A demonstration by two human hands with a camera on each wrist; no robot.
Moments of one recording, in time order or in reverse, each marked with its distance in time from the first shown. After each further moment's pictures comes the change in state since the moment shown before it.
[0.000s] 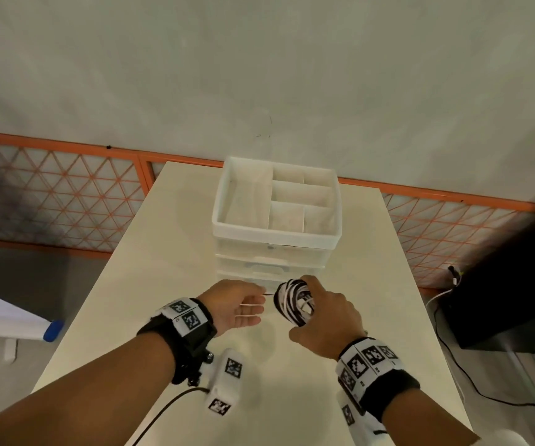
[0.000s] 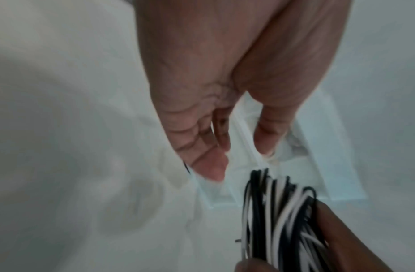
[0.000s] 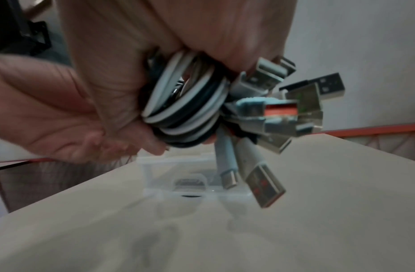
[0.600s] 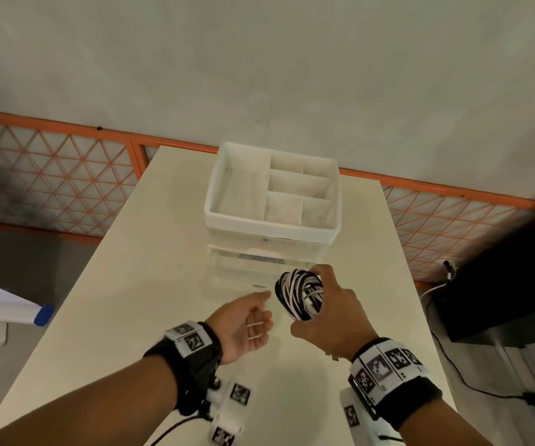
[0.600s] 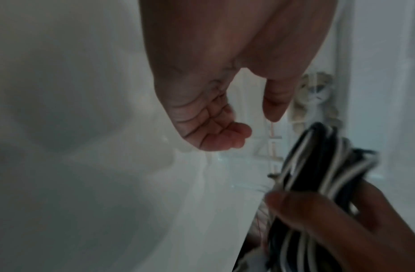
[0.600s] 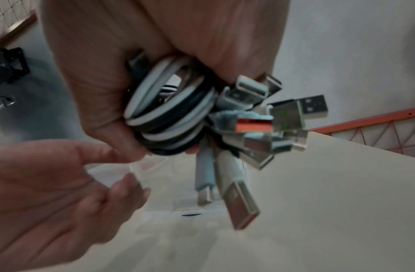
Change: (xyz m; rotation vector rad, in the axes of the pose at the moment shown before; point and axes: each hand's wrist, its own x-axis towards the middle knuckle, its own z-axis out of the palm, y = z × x) left_hand 0.009 -0.041 0.022 -0.262 -0.058 -0.167; right_hand -0.001 0.017 -0.011 0.249 -0.001 0.000
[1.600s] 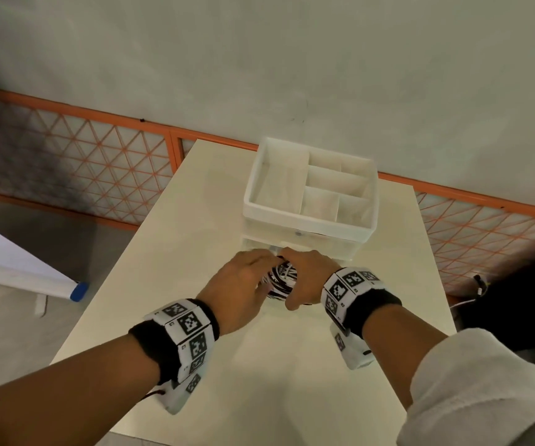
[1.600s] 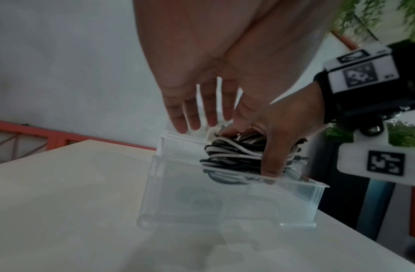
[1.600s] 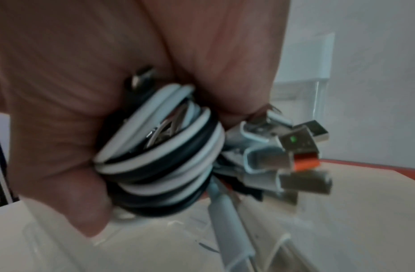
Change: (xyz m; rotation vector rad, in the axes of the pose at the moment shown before) left_hand -0.049 0.027 -0.048 1.467 0.302 1.170; right_hand 0.069 -0.077 0.024 -0.490 -0.368 -0.223
